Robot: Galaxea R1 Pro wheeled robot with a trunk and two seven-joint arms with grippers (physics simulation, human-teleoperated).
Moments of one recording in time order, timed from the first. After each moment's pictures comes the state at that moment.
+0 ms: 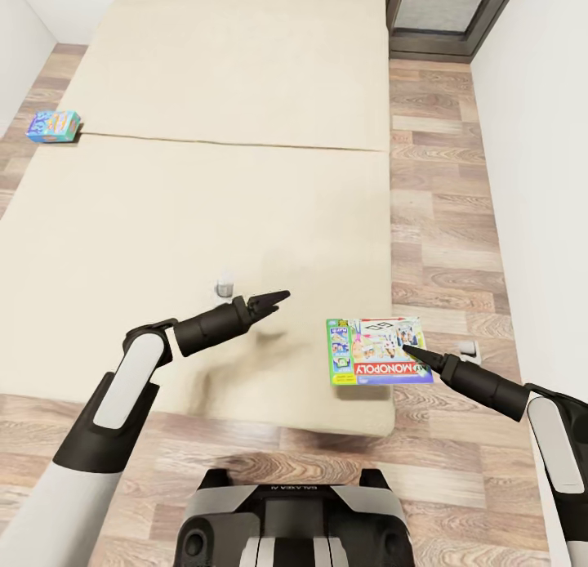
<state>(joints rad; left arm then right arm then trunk) -0.71 0.10 -0.21 -1.53 1.22 0.88 -0.22 -0.45 -0.24 -0.32 -1.44 -0.60 0.98 0.77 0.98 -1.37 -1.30</state>
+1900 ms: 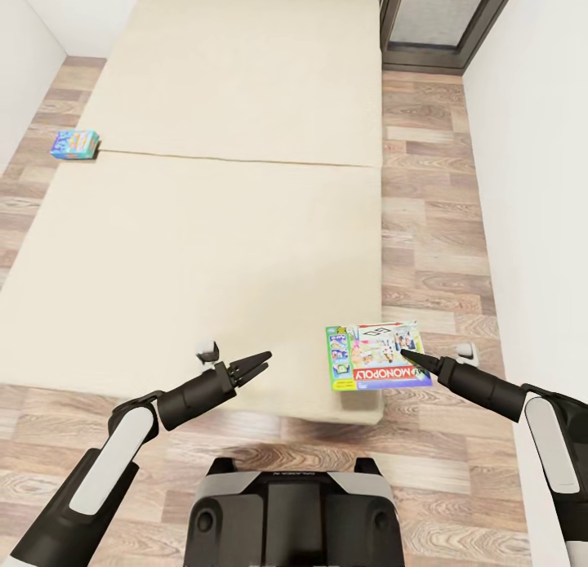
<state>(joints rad) -0.42 0.18 -0.21 -1.51 1.20 0.76 -0.47 -0.45 -0.24 -0.32 -1.44 -0.53 0.97 0.76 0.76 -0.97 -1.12</state>
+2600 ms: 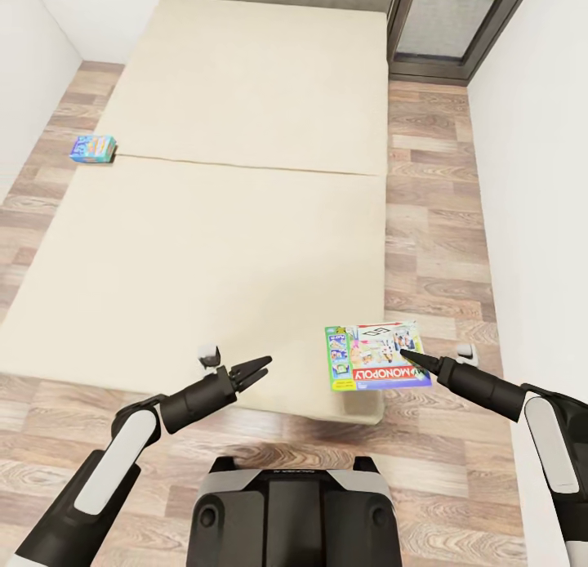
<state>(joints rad) -0.42 0.17 -0.22 -1.46 1.20 0.76 -0.47 -0.45 -0.24 -0.31 -1.44 -0.53 0.97 0.76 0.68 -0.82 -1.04</state>
